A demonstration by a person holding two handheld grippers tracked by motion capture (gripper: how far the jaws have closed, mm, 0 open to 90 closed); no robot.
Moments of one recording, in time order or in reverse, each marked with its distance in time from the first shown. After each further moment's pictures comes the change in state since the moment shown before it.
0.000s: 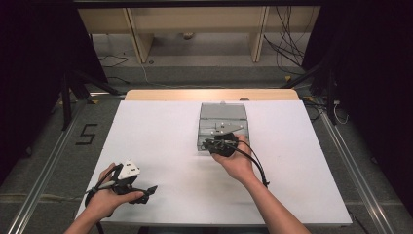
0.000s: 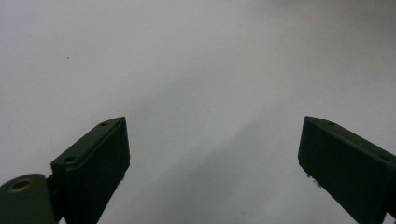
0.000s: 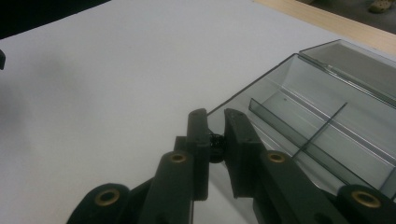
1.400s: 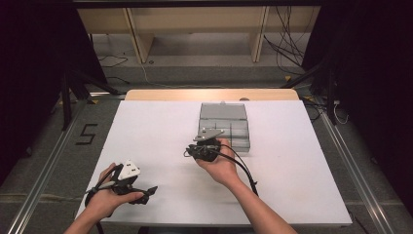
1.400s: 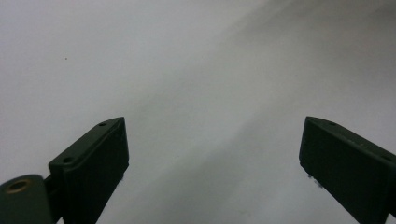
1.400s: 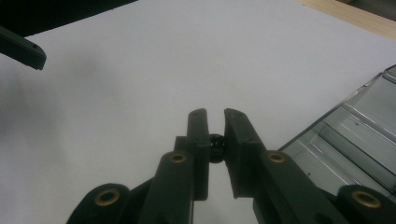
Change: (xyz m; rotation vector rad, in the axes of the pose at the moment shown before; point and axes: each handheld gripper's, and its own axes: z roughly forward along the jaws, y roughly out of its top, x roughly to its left) left arm -0.001 0.000 0.000 0.002 -0.007 0.008; right arm 0.037 0.008 0.030 0.008 0.073 -0.045
